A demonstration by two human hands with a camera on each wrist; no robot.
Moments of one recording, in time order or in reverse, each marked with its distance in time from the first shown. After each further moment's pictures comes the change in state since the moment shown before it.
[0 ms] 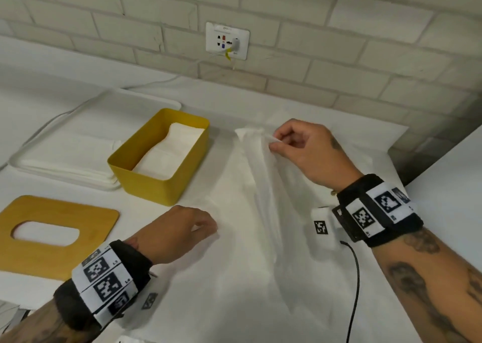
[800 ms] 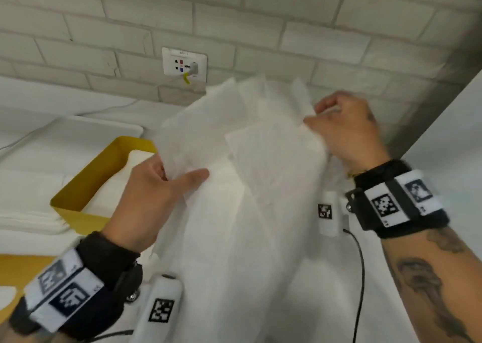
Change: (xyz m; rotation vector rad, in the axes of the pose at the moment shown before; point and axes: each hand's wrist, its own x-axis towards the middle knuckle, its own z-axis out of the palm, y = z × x) left_hand 0.044 0.096 -0.059 -0.976 0.509 0.032; right_hand 0.021 -0.006 -0.096 -0.152 0.498 0.237
